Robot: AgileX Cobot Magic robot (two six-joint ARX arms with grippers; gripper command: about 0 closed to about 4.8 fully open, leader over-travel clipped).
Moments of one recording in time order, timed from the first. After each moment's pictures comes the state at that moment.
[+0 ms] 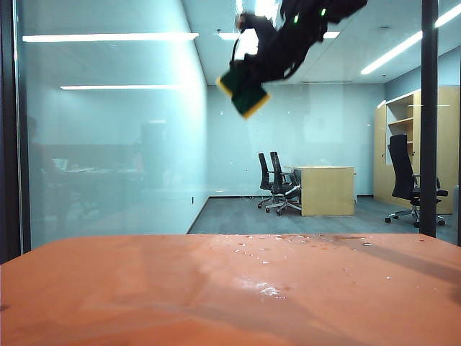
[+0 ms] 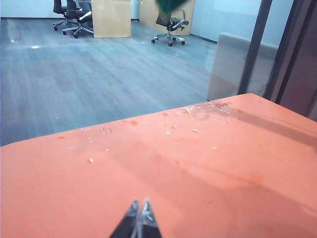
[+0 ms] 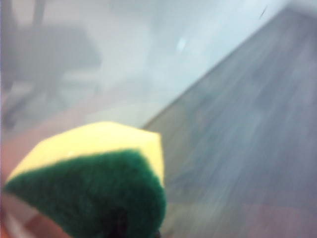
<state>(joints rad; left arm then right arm) 0.01 0.00 0.01 -0.04 0.53 0.00 0.36 2.29 2.31 -0.23 -0.17 -0.26</state>
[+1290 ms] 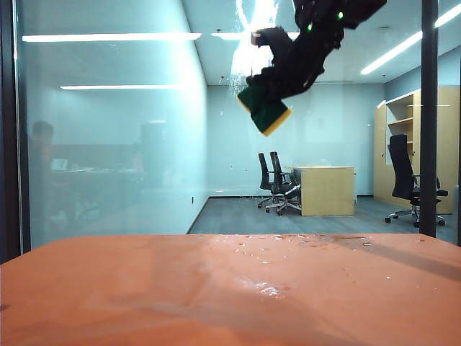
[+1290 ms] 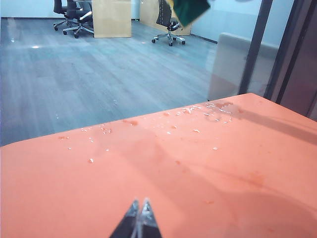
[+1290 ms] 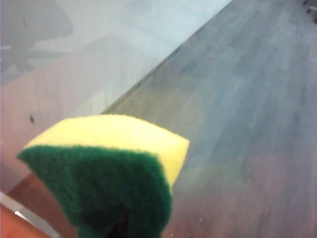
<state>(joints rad) 0.01 0.00 0.01 -0.04 0.53 0.00 0.34 2.19 2.06 -0.19 -0.09 -0.27</state>
